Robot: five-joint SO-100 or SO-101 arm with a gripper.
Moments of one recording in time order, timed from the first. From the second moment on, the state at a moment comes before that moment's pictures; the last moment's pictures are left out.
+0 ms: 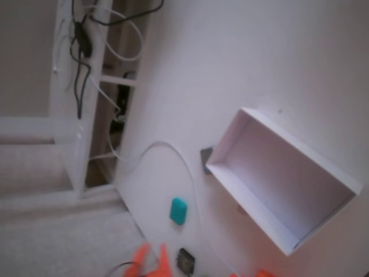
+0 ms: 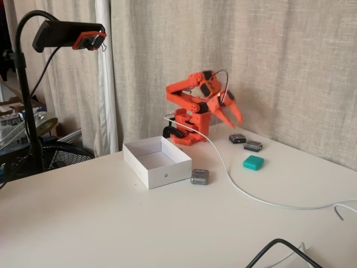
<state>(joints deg) -10.3 164.4 141.1 73.4 -18.2</state>
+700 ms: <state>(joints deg) -1.6 89.6 87.9 87.9 -25.2</state>
